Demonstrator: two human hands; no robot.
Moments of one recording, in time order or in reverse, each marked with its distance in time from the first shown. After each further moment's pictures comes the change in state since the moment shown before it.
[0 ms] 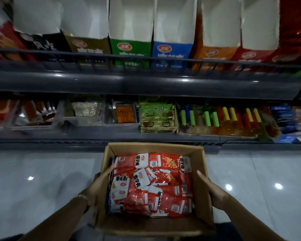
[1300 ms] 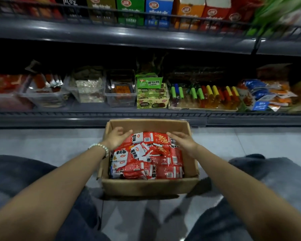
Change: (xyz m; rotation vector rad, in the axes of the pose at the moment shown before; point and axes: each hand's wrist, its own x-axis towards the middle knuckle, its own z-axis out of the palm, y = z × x) left_hand -0.041 -0.013 0.063 0.863 0.170 0.406; right_hand -0.019 0.022 0.083 -0.436 0.317 -0.380
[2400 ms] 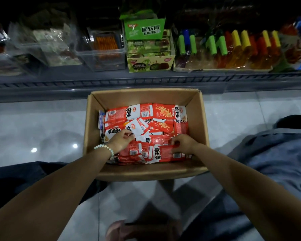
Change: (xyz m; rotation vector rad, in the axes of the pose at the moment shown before) left_hand 0.068 -0.078 0.089 0.193 -0.238 -0.240; right_hand 0.088 0.117 0.007 -0.740 -0.365 0.021
